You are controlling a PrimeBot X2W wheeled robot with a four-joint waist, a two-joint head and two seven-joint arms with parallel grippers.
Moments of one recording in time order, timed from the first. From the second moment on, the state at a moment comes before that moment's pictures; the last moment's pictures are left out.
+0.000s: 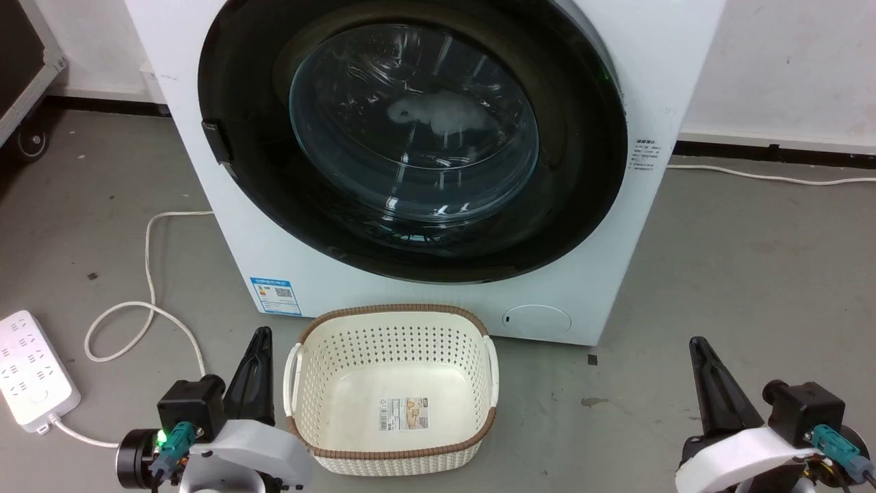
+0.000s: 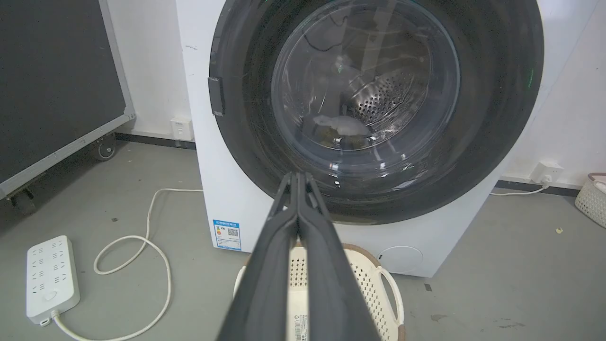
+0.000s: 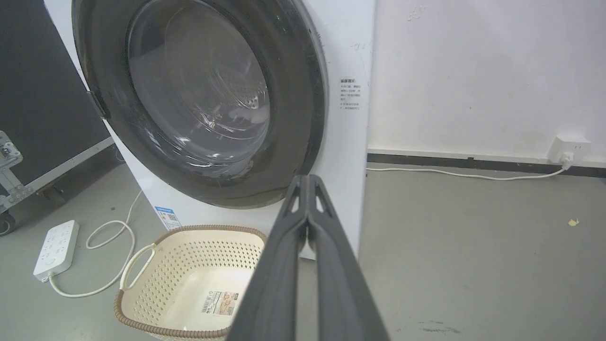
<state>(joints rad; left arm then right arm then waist) -0.08 0.19 -0.17 0.15 -0.31 0.10 -0.18 -0.03 -0.05 -0.03 0.14 0.13 0.13 -0.15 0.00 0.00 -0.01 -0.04</state>
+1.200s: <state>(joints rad) -0.06 0.15 -0.12 0.10 -0.22 0.07 -0.12 -0.03 -0.05 -0.02 0.10 0.10 0.13 -0.10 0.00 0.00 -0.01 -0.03</state>
